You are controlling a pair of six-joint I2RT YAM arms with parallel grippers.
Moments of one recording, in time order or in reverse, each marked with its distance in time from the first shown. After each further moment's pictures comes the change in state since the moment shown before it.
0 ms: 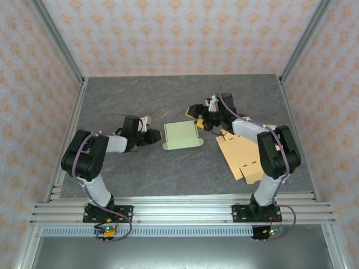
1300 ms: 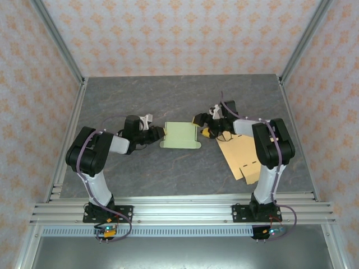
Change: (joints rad) left arm -0.006 0.100 -0.025 0.304 0.143 -0.229; right arm -0.070 0.144 -0.035 0.042 -0.144 -0.045
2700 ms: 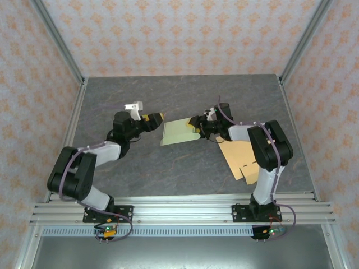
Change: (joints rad) left arm -0.034 -0.369 -0.107 0.147 -0.269 0.213; right arm 0.084 -0.040 -0.085 0.238 -0.019 0.393
